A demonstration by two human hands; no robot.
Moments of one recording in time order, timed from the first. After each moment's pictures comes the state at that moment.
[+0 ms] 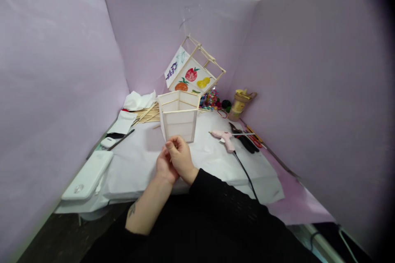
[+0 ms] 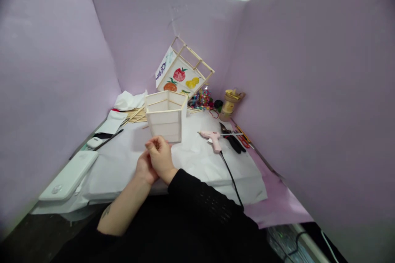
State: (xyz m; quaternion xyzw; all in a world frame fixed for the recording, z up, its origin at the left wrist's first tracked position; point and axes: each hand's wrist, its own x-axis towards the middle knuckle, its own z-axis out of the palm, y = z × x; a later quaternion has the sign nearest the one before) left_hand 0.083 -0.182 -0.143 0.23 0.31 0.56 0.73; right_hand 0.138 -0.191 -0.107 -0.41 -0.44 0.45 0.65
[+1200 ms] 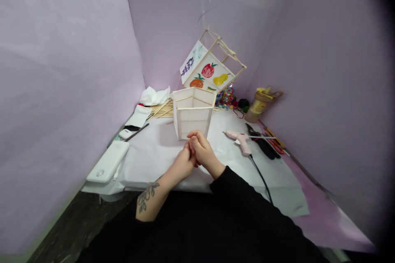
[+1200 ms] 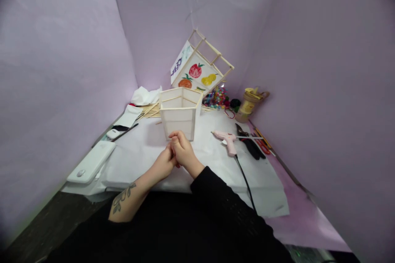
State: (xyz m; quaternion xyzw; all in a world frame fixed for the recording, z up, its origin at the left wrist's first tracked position) left_hand 0.078 -0.199 -0.130 0.63 0.40 0.39 0.54; right_hand 0.182 -0.184 -0.122 -0.36 -0.56 0.46 0.59
